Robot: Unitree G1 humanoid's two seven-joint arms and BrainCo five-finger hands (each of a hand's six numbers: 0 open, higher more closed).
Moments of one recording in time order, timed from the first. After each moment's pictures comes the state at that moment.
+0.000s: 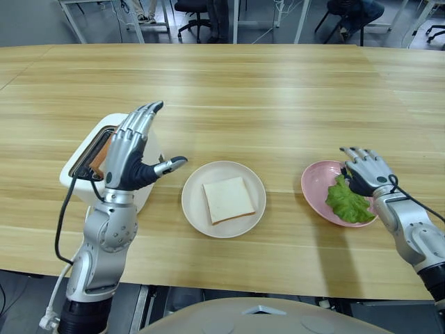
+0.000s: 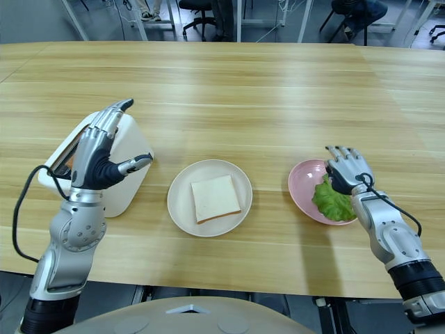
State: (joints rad) left arm 0.15 0.35 0.07 -0.54 0.65 -0.15 0.18; right arm -0.02 -0.87 0.12 0.04 -0.94 0.04 -0.06
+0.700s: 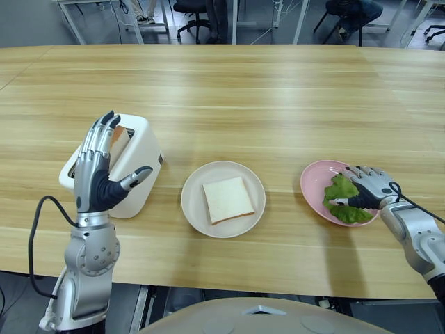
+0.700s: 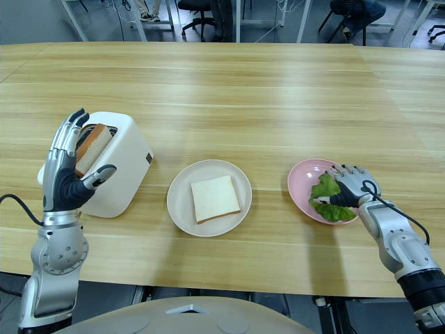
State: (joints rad) left arm 0.32 0.23 0.18 -0.52 0.54 -0.24 0.21; right arm 0.05 -0.93 0.15 0.08 -0.95 0.05 0.12
